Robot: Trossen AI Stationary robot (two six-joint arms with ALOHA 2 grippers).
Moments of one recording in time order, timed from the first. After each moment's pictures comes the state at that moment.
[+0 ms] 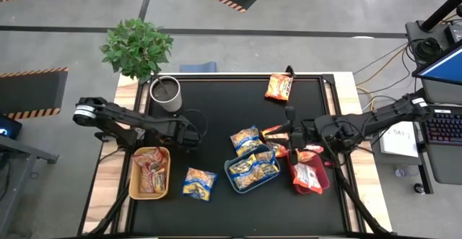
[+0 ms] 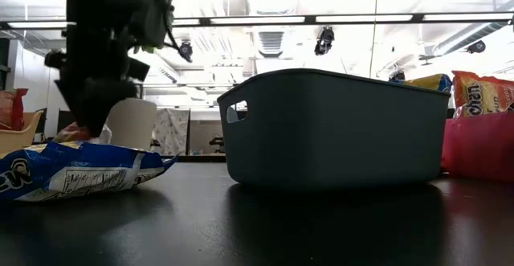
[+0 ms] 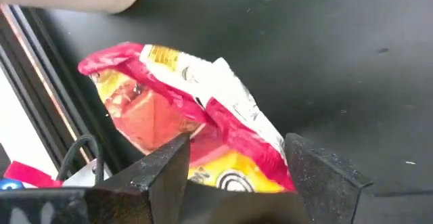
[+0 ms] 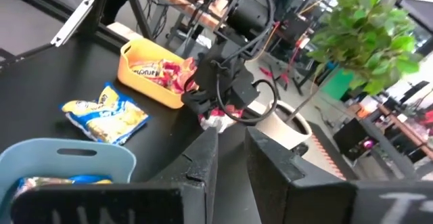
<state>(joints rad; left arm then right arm) -0.10 1.48 0.90 -1.19 -0.33 -1.10 0.25 0.99 0.73 0.11 0.23 -0.49</state>
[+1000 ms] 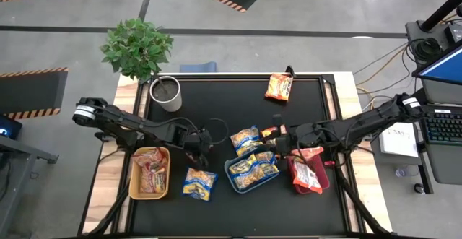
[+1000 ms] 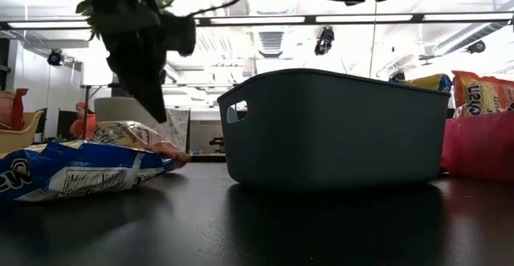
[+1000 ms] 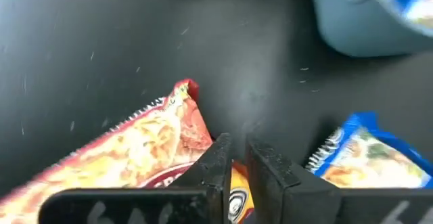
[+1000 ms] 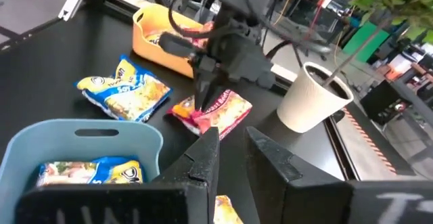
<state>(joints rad) -0.18 1.47 0.91 -0.57 -0.13 -0.53 0.25 1.18 0.73 0.16 0.23 -0.37</state>
